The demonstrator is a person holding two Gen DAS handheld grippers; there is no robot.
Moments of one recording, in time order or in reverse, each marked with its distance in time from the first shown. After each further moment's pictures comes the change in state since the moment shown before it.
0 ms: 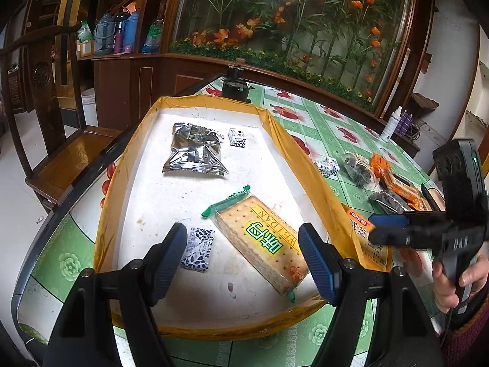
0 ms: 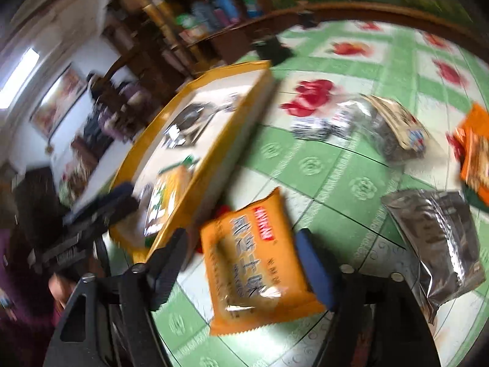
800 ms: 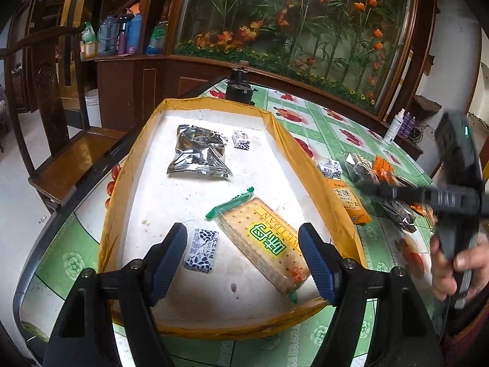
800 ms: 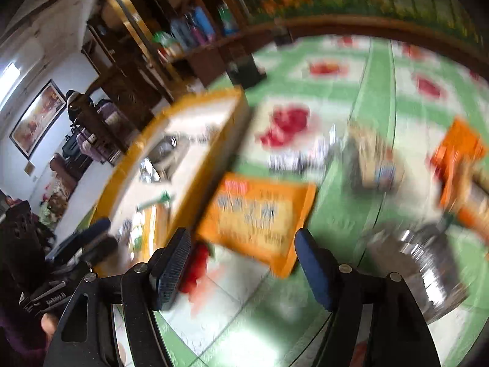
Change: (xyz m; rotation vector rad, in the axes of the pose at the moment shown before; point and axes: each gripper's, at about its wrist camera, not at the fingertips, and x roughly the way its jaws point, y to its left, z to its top) left arm -0.002 0.000 0.001 -0.003 -0.006 0.015; right arm -0.011 -0.015 0.037 0.114 -0.160 -0.124
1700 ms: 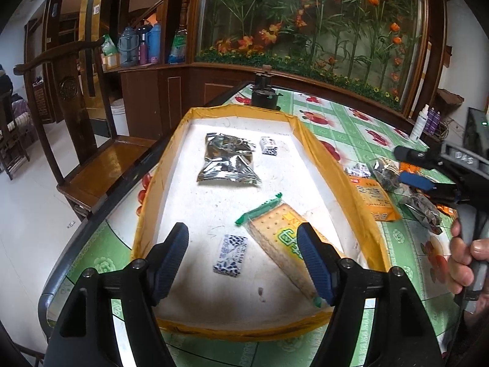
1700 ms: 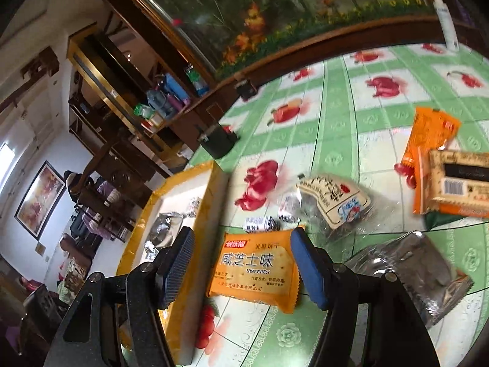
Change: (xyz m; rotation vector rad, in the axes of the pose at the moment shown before) left arm -0.007 -0.004 0.002 0.024 -0.018 0.151; right arm -0.006 -0.040 0.004 0.274 -0.169 0.051
